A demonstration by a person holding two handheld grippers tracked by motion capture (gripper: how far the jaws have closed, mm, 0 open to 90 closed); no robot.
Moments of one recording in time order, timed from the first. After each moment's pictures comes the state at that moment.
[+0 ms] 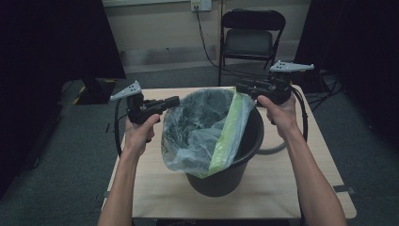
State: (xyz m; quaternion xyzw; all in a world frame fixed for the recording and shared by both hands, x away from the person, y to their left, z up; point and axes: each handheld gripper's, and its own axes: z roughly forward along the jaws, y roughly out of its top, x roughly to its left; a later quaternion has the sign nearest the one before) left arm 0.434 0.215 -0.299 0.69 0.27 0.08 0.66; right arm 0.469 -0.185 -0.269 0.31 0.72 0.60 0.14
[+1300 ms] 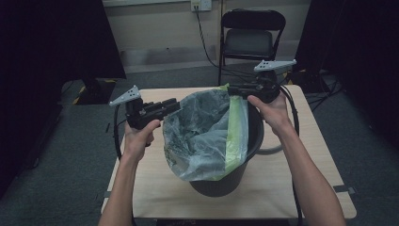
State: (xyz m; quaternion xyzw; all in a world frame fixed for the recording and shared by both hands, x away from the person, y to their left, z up) left arm 0.427 0.218 -0.306 0.69 0.28 0.09 0.66; right arm 0.478 -0.161 -0.267 0.30 0.77 0.56 0.12
